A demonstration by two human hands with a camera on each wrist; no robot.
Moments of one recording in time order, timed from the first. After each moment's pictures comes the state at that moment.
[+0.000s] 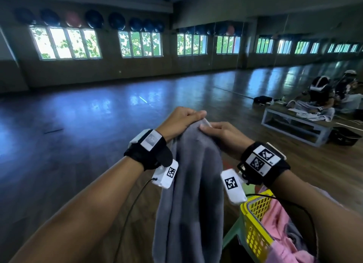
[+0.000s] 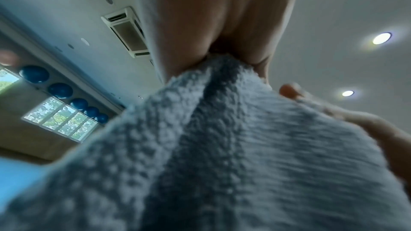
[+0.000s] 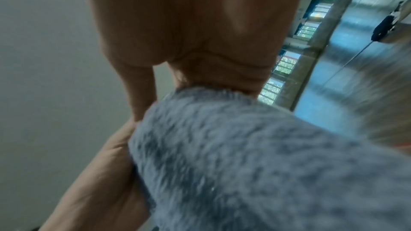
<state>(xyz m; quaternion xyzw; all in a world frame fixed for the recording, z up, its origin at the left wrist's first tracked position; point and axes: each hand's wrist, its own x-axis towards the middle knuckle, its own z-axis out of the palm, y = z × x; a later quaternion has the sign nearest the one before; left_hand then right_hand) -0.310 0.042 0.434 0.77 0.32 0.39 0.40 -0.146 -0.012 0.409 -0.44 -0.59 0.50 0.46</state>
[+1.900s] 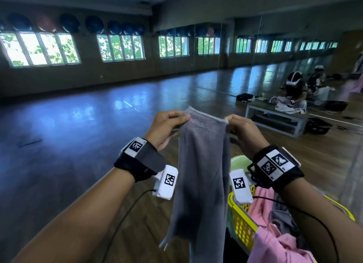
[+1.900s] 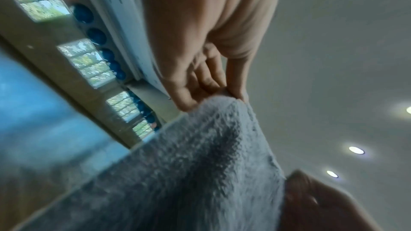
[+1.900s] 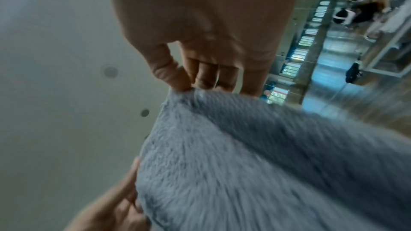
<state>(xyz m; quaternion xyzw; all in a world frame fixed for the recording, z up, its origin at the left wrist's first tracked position) -0.286 0.014 0.426 0.63 0.30 0.45 0.56 -0.081 -0.058 0.414 -0.50 -0.47 0.39 0.62</state>
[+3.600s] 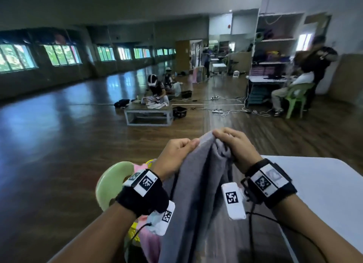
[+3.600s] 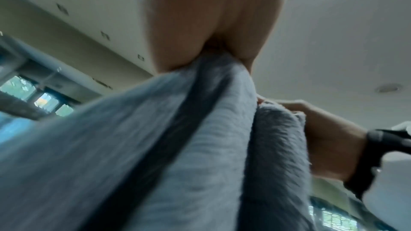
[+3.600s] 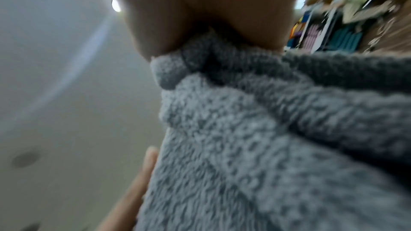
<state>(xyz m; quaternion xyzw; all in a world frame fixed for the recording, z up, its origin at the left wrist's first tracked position) 0.049 -0.244 0.383 0.81 0.00 0.20 0.55 0.144 -0.409 0.400 -0.61 -0.30 0.13 0.72</state>
